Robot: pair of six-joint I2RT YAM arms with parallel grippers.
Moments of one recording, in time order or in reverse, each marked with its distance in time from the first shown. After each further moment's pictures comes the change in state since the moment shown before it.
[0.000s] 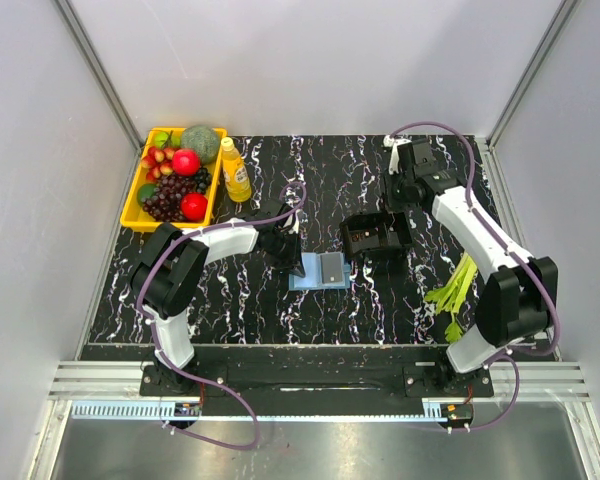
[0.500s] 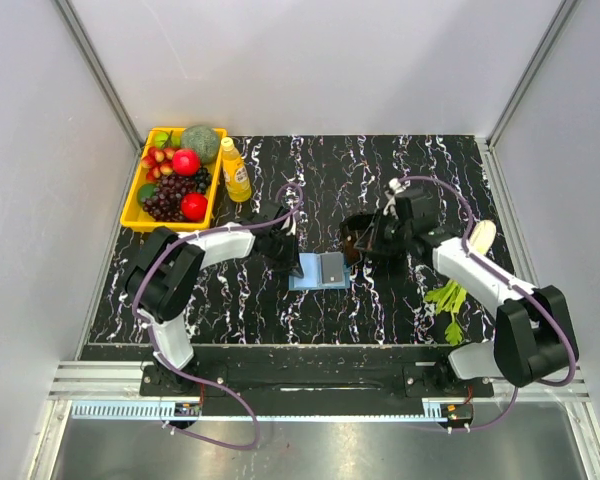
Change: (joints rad) left arm 0.000 -0.031 -0.046 0.041 -0.019 -0.027; right arm 0.043 -0.240 -0.493 0.386 -0.332 0.512
